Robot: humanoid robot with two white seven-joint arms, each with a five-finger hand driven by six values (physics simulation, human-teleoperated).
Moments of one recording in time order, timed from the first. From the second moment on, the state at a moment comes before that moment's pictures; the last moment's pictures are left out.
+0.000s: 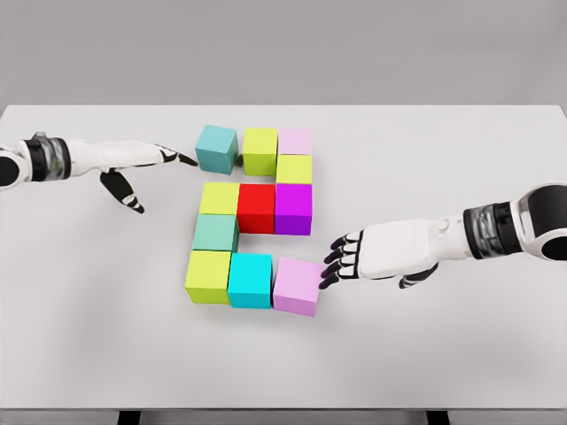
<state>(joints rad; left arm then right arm) -0.91 0.65 -0.91 -0.90 -0.13 -0.61 -0.61 -0.83 -0.92 1.07 -1.76 0.26 -0.61 0.61</state>
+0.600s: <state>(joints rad) -0.91 0.63 -0.91 -0.91 -0.13 -0.61 -0.61 -0.85 -0.90 1.07 -1.76 0.25 -0.61 0.61</state>
